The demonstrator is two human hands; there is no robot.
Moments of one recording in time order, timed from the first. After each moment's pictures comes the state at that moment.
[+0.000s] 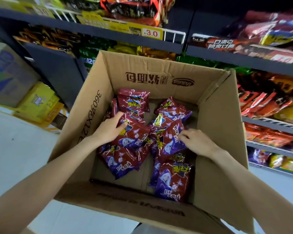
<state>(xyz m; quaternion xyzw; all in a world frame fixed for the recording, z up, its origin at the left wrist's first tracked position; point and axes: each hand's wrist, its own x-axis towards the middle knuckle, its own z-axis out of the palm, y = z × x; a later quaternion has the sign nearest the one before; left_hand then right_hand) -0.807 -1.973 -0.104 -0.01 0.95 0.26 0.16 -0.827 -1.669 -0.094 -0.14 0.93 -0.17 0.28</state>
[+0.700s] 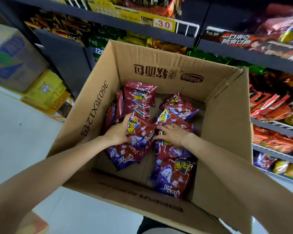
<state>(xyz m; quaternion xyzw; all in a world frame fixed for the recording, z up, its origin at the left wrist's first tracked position) -0.785 -1.964 -0.150 -0.04 0.91 0.31 0.26 -0.857 -1.725 -0.164 -0.47 0.81 0.18 0.30</state>
